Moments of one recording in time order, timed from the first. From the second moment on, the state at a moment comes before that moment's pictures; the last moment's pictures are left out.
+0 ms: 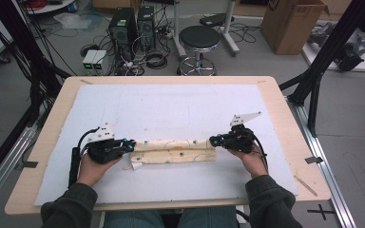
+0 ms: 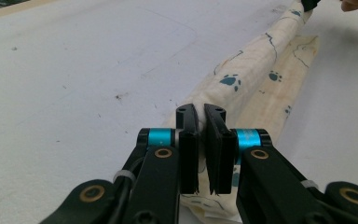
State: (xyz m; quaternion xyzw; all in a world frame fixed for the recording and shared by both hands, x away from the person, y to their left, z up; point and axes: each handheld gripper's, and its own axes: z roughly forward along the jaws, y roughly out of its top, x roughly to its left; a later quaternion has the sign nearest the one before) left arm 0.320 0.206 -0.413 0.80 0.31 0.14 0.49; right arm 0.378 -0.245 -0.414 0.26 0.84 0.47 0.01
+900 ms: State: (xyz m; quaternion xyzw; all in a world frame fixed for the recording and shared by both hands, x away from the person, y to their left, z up) left arm 0.305 0.207 -0.432 0.82 0.30 0.13 0.47; right arm 0.362 -0.245 -0.426 0.26 0.85 0.45 0.00
